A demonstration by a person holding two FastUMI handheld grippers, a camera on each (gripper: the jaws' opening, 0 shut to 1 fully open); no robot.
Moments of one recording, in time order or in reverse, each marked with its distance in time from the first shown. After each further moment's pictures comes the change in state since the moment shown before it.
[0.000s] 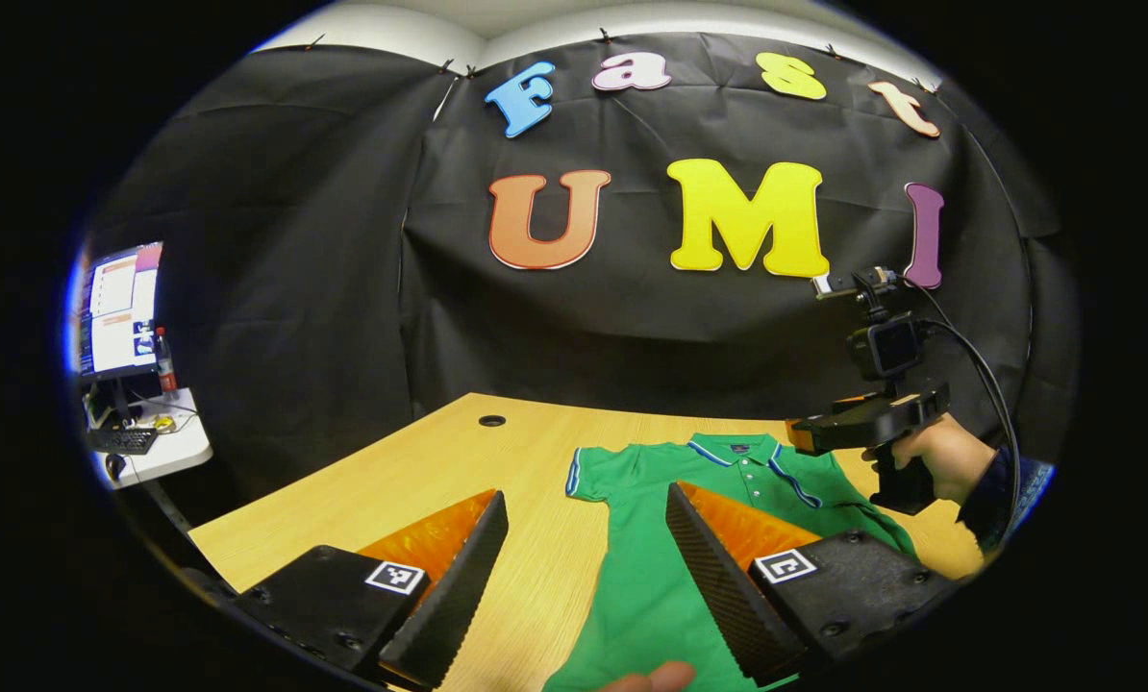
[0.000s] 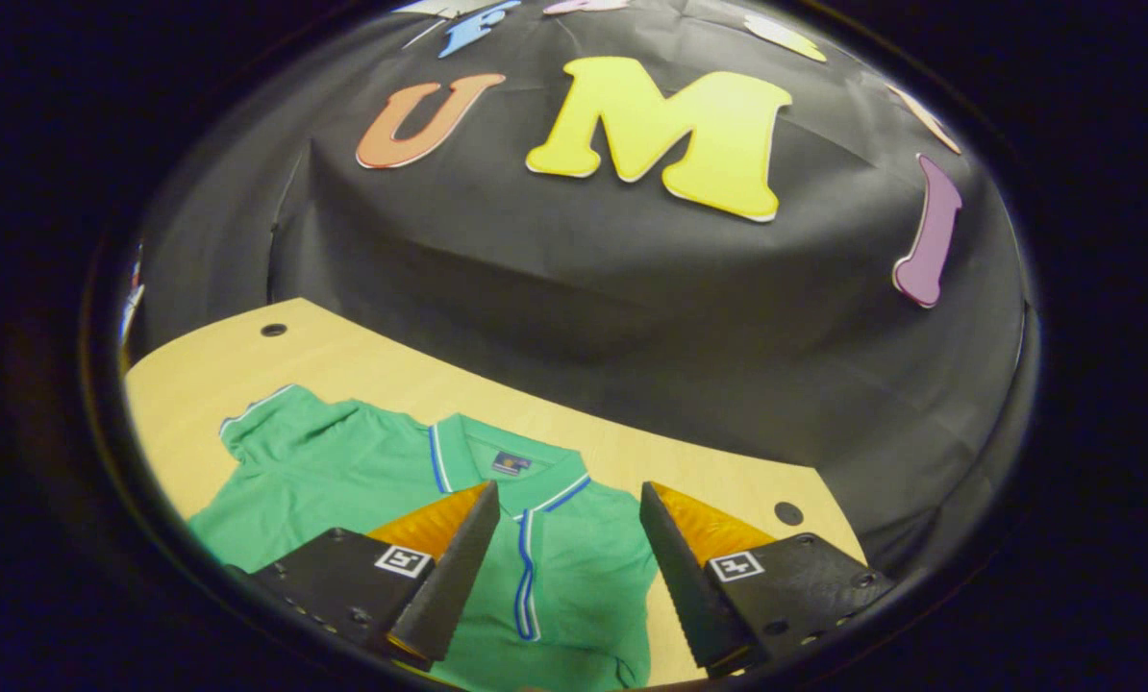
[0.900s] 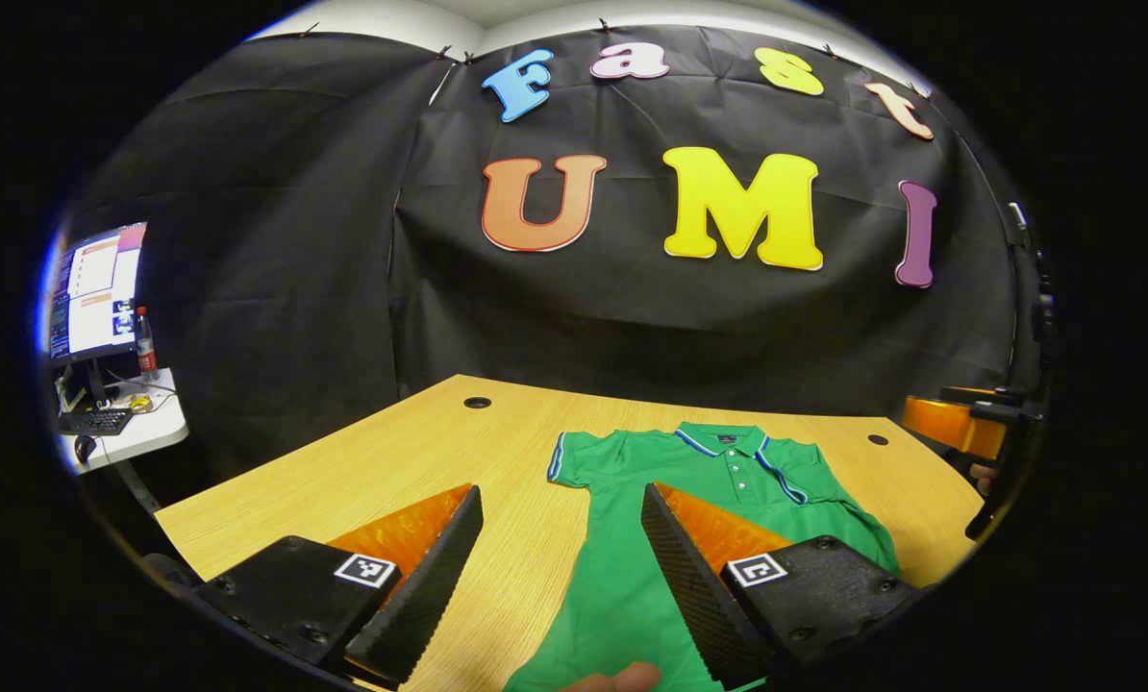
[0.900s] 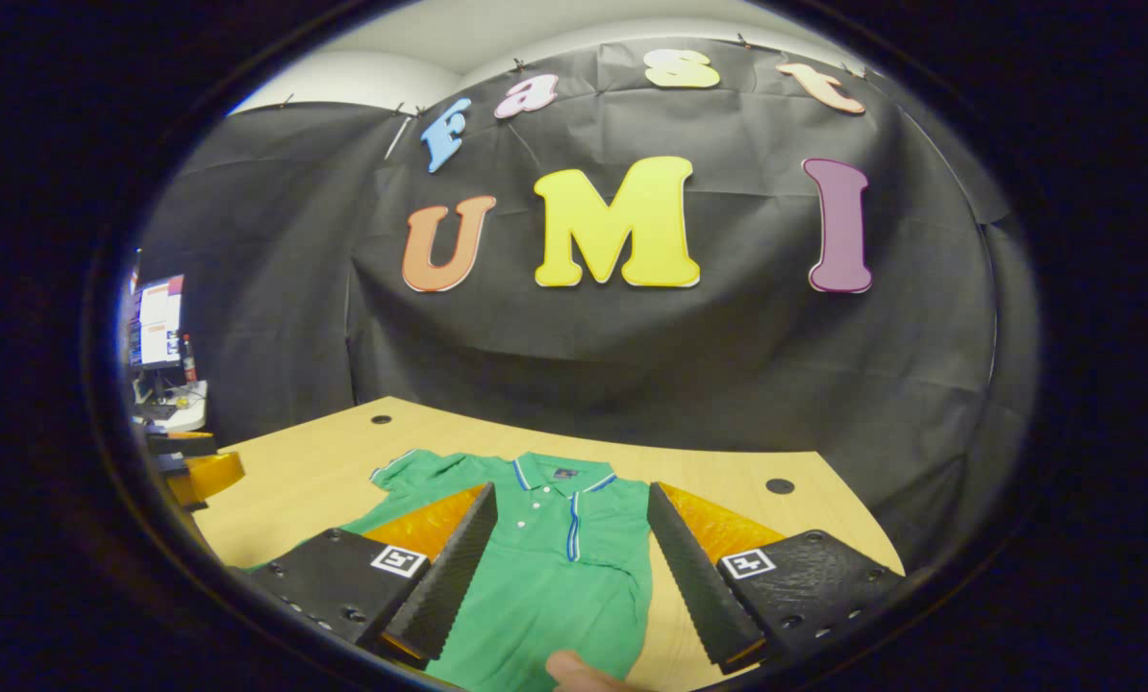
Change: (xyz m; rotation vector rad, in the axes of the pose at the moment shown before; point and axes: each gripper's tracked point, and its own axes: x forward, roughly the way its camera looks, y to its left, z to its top) left arm 0.008 -0.002 -0.014 0.023 0.033 0.039; right arm -0.218 -0.050 -0.026 0.192 -0.246 0.161
